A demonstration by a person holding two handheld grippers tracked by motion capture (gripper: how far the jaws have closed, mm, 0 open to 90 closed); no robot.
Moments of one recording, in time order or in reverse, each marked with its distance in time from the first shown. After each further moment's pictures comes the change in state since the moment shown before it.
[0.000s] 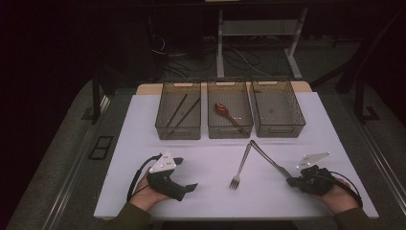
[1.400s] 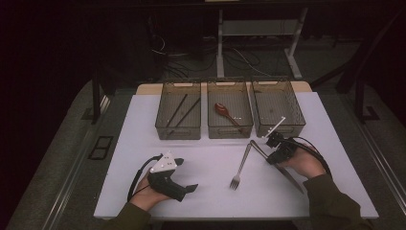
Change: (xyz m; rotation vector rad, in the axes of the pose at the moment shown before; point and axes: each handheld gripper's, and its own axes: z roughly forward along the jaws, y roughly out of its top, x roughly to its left) left arm 0.000 -0.001 0.004 0.007 -0.012 -0.006; right arm -0.023 0.108 0.056 0.302 -0.058 0.016
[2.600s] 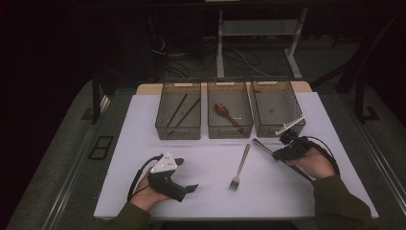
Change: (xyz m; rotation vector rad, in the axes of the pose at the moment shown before) left arm -0.001 0.001 -0.001 0.004 0.001 0.011; right arm -0.017 -0.026 -0.023 -0.181 0.054 0.075
